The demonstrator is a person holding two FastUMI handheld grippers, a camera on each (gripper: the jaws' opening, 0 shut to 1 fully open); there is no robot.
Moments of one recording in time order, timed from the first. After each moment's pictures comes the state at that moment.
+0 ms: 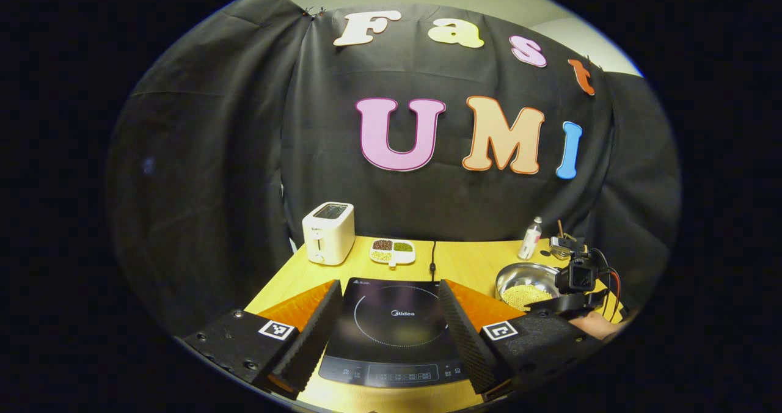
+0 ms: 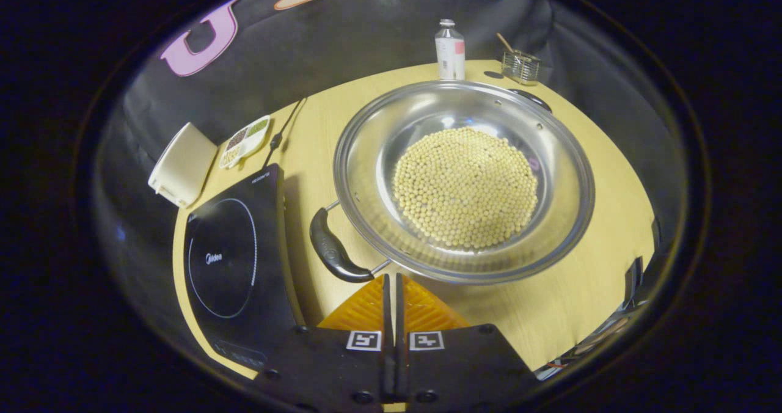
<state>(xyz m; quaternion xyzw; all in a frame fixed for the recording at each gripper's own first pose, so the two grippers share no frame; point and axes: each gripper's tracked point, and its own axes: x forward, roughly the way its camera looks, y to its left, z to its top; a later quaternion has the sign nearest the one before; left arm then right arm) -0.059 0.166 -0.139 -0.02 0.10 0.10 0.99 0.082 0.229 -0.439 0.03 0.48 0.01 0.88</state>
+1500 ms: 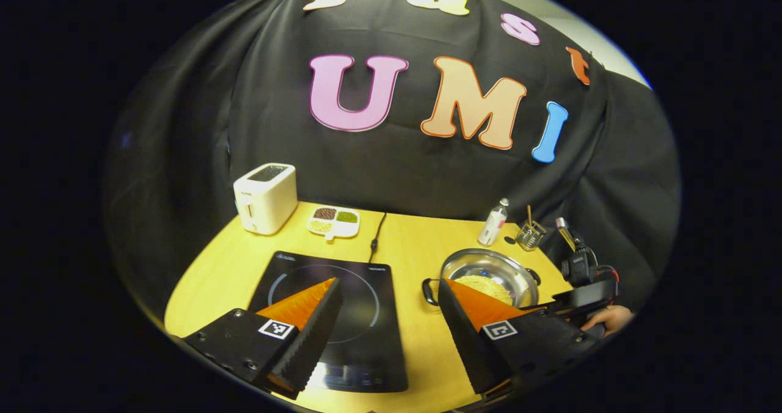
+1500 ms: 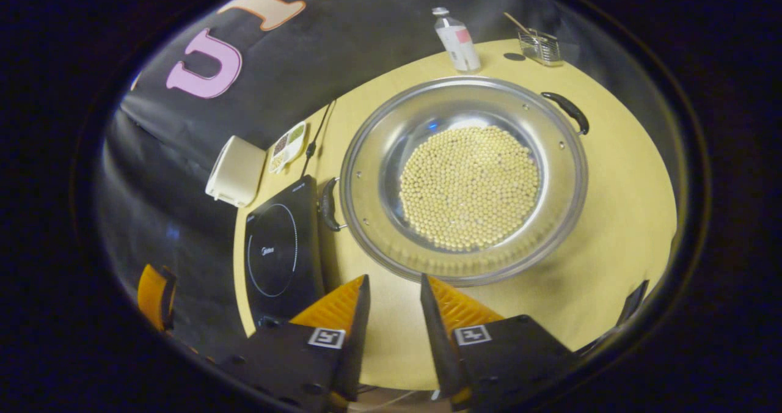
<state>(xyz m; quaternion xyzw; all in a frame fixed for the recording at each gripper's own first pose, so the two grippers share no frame) 0.029 0.041 -0.191 -0.10 0.20 0.03 0.97 0.076 0.167 -0.383 0.12 0.55 0.16 0.81</state>
